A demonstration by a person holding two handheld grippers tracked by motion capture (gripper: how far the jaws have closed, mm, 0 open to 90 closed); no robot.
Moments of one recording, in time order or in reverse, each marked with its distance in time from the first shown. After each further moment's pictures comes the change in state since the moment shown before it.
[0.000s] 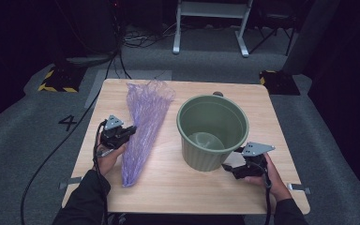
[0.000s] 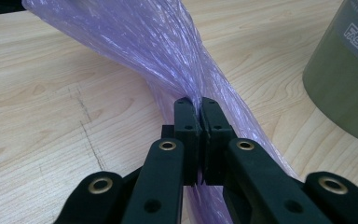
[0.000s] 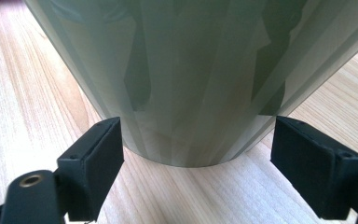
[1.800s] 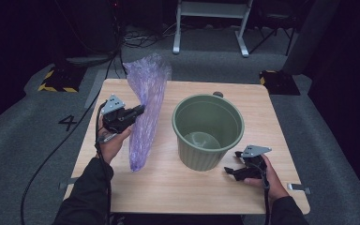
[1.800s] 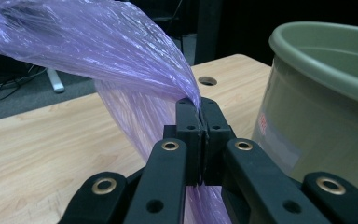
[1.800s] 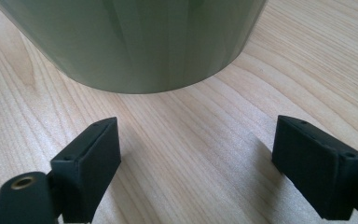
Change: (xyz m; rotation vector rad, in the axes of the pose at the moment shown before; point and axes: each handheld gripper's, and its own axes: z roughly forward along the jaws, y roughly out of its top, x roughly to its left) left arm -0.025 0.078 -0.027 -0.218 -0.087 0.045; right arm -0.012 -0.034 0.016 0.108 -0.034 0.103
